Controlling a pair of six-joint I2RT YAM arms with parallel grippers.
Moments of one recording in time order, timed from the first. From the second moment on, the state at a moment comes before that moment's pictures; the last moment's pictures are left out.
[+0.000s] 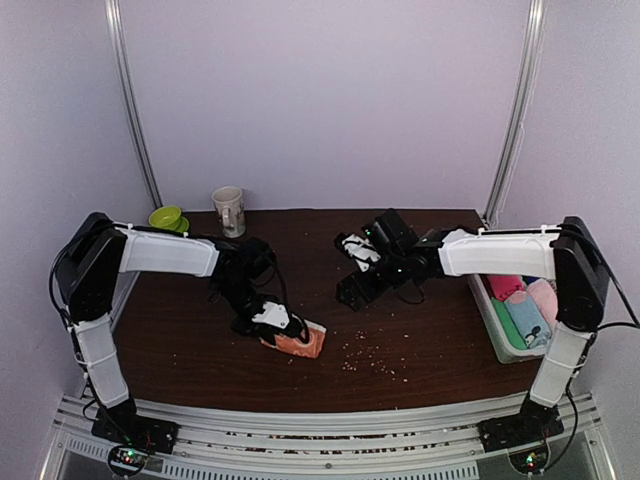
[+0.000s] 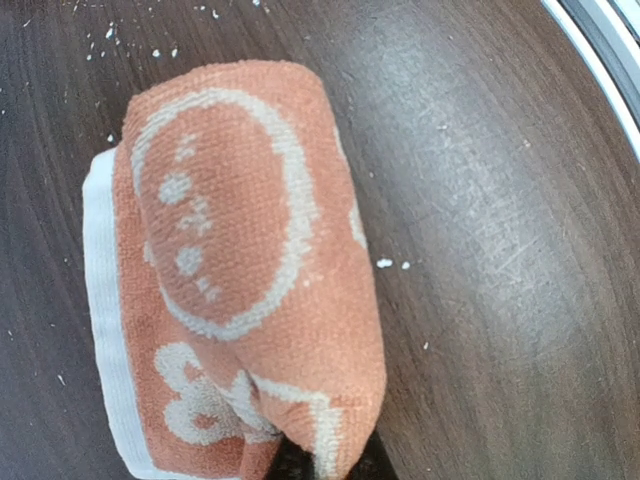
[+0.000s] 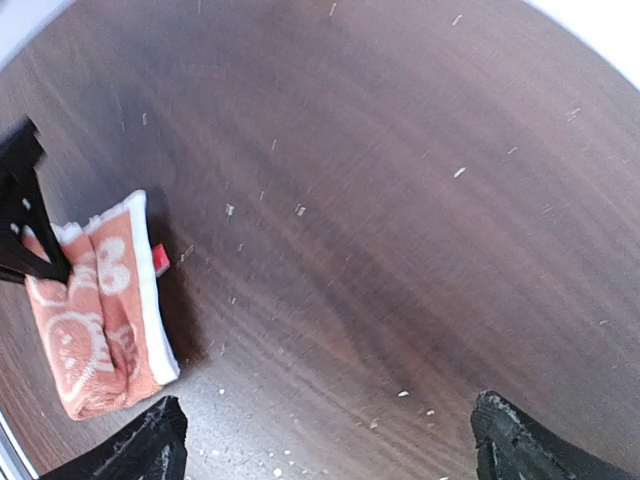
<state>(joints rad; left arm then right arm) -0.69 1.89 1.22 -0.74 0.39 1.33 0.78 1.79 1.28 -0.35 -0.01 0.03</state>
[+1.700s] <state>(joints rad) -0.63 2.14 1.55 -1.15 0.52 1.35 1.30 1.94 0.97 0.45 0.52 -0.73</state>
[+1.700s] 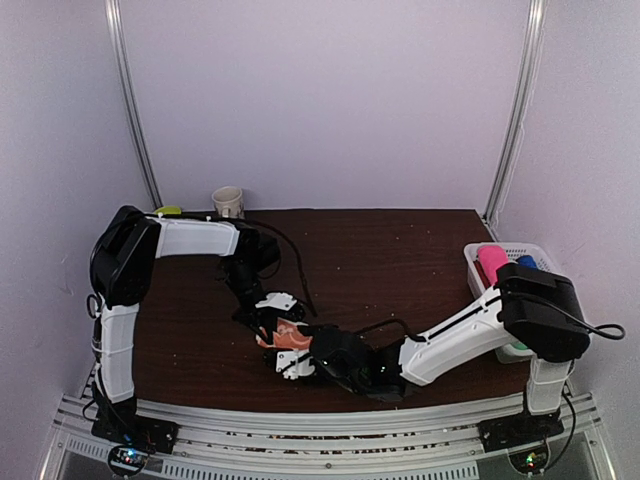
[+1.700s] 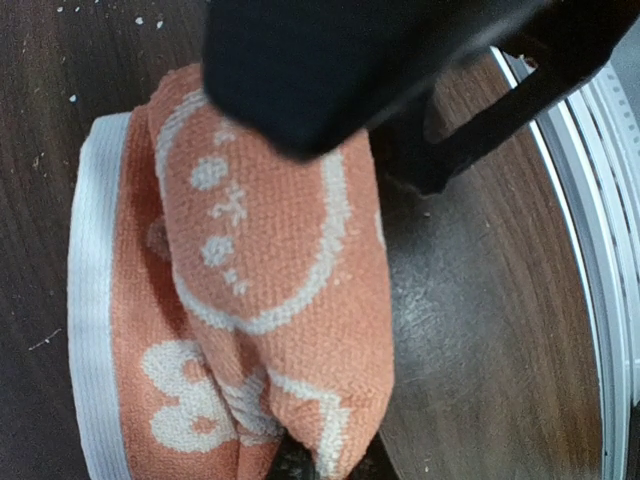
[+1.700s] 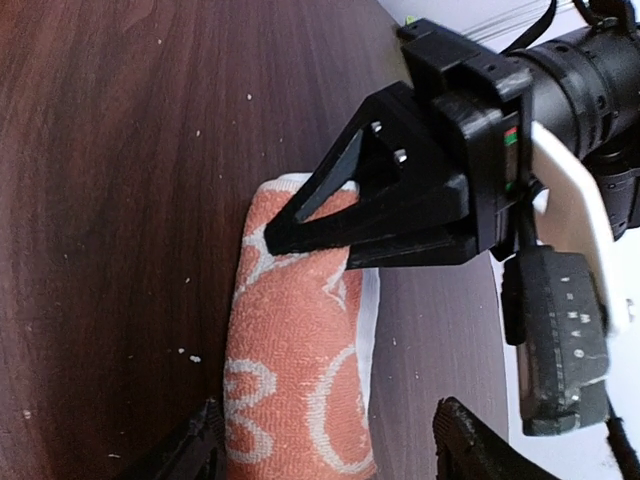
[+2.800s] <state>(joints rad) -0.57 2.05 1.48 -1.11 0.47 1.33 1.19 2.02 1.15 0.16 0.31 -0.51</state>
